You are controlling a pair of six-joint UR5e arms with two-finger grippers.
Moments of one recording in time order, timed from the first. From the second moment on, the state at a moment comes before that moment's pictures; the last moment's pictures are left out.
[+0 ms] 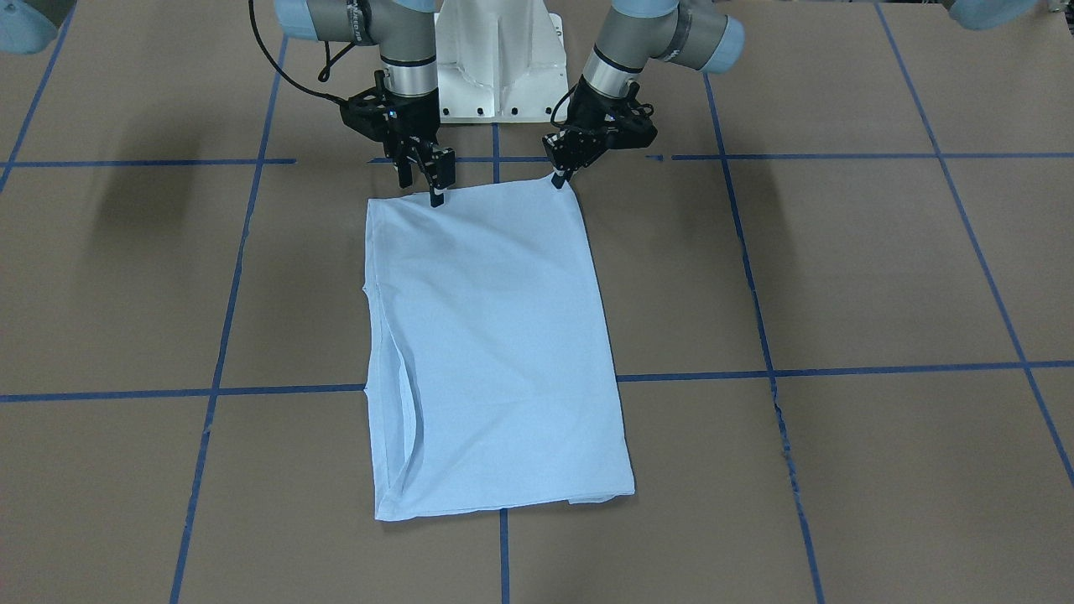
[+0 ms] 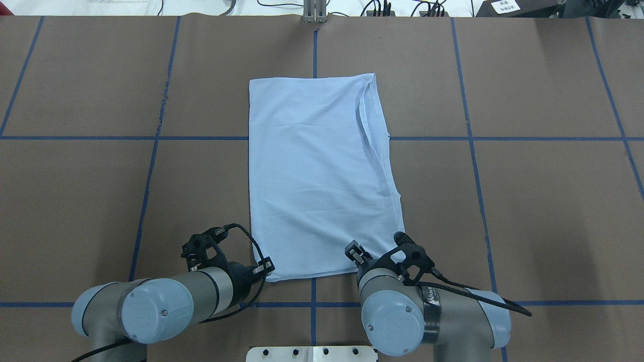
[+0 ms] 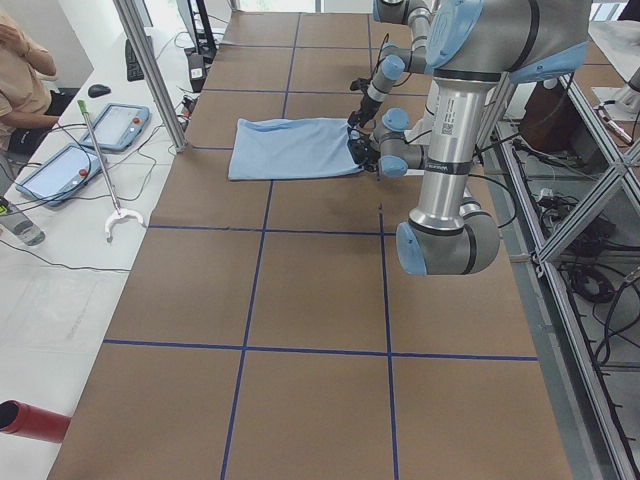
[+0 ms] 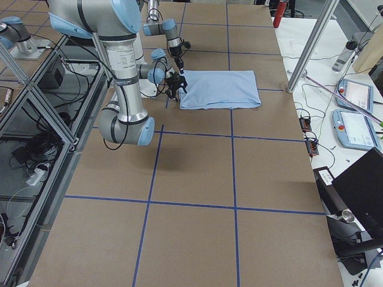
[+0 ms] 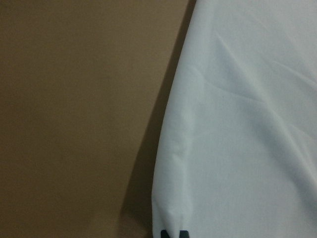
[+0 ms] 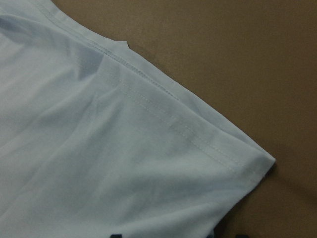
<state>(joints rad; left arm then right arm) -0.16 -1.88 -1.86 -2.12 -1.43 -1.91 0.11 -1.16 1.88 -1.56 1.25 2.31</state>
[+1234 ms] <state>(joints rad) -0.16 -1.88 -1.86 -2.13 -1.43 -1.91 0.13 -1.14 1.86 -1.54 1.22 2.37</state>
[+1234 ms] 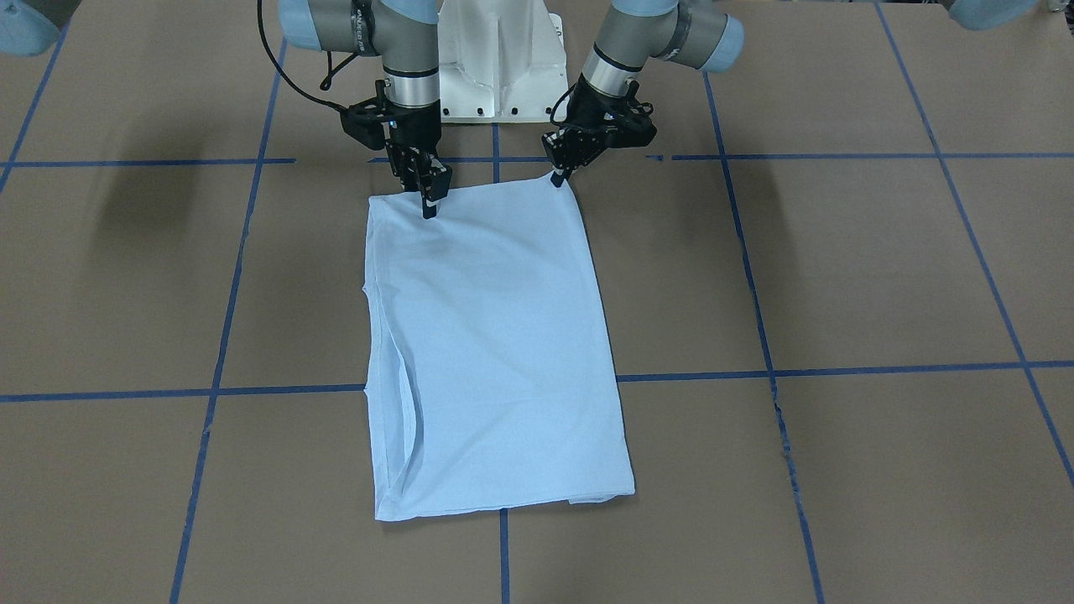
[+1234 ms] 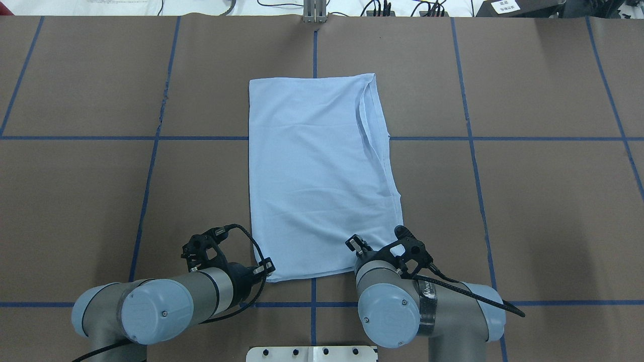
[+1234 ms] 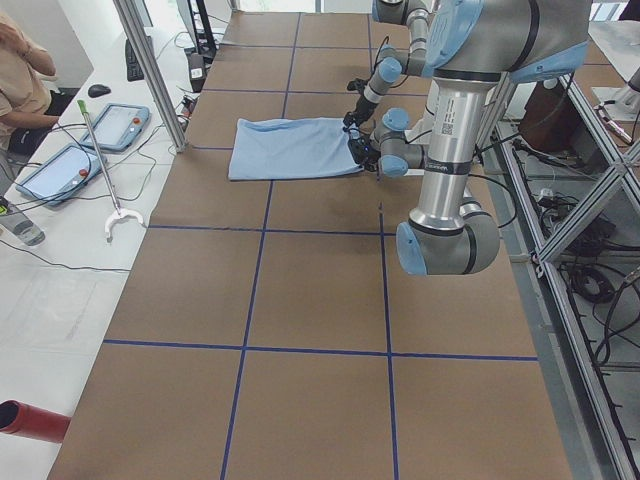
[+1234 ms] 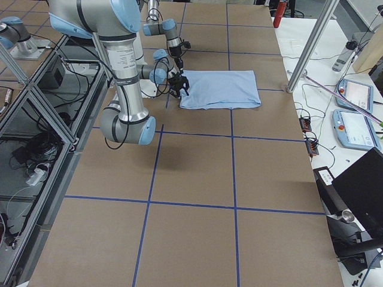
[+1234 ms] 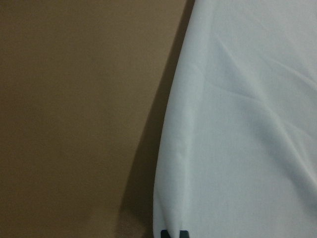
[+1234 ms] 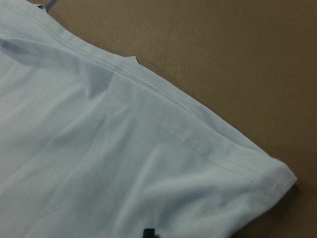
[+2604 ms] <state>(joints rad) -0.18 -1.85 -2.14 -1.99 -1.49 -1.84 0.12 -1.14 2.05 -1.61 1.18 2.35</state>
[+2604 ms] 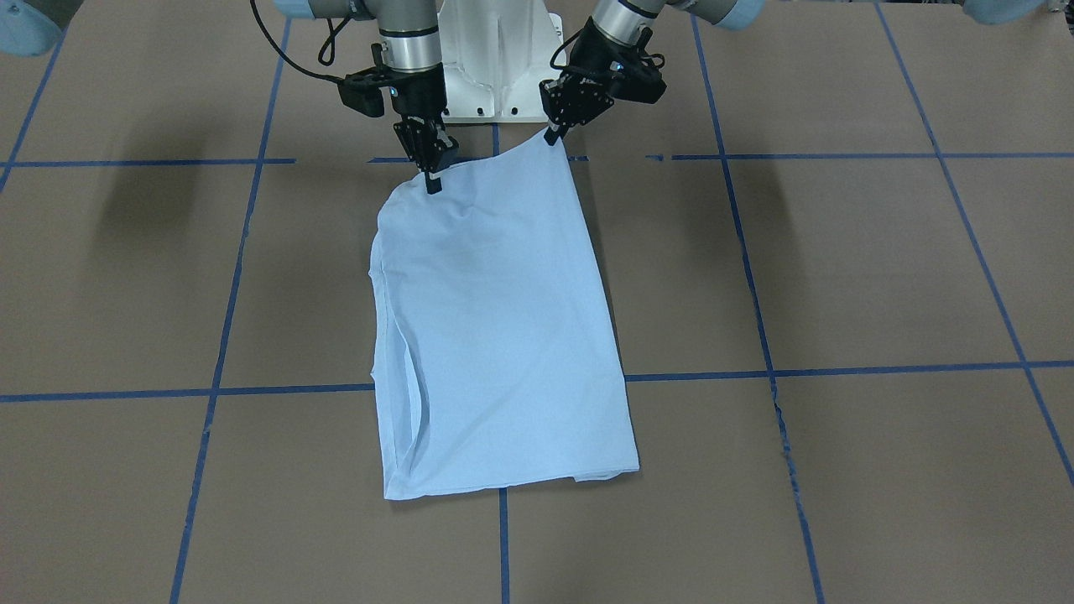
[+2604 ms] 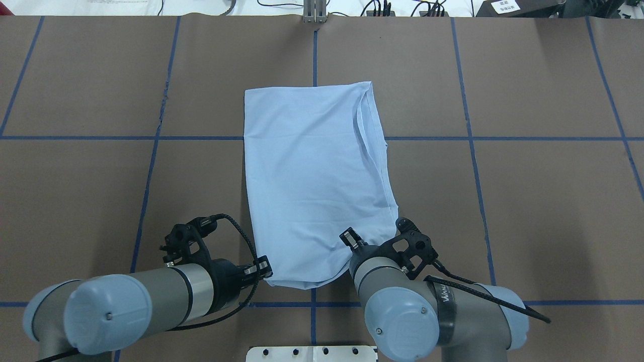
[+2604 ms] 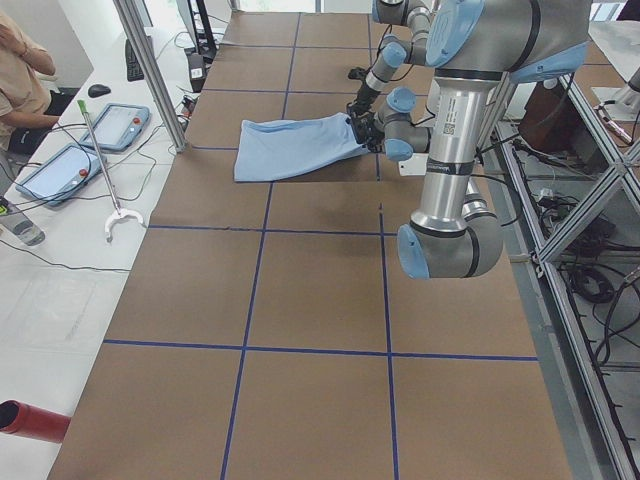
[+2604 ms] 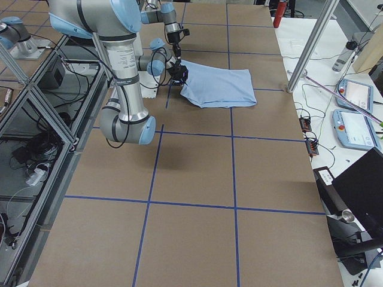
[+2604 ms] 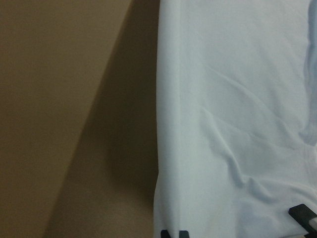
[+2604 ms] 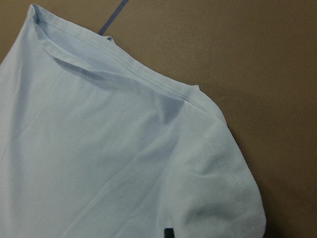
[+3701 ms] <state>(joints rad) -0.24 -1.92 -2.30 -1.65 -1.55 -1.77 0.05 -1.03 2.28 -2.04 1.16 2.28</state>
